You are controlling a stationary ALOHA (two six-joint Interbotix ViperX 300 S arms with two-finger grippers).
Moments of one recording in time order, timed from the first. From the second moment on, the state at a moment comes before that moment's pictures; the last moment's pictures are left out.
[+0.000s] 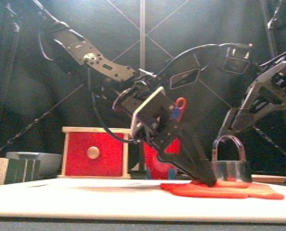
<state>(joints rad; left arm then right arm) -0.13 0.38 0.39 -0.43 -0.06 0.41 -0.03 -0.39 1.16 0.10 -0.17 0.03</state>
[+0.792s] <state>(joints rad) 0.00 -0.56 1.00 -0.39 -0.06 0.41 -0.06 -0.41 1.15 0.10 -0.12 0.03</state>
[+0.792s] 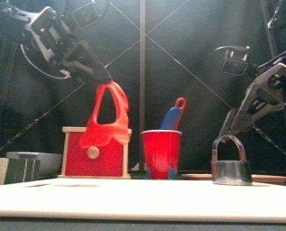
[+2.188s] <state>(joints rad) 0.71 -1.01 1.30 -0.44 0.25 0.39 -0.09 -0.40 1.12 0.11 -0.08 0.03</state>
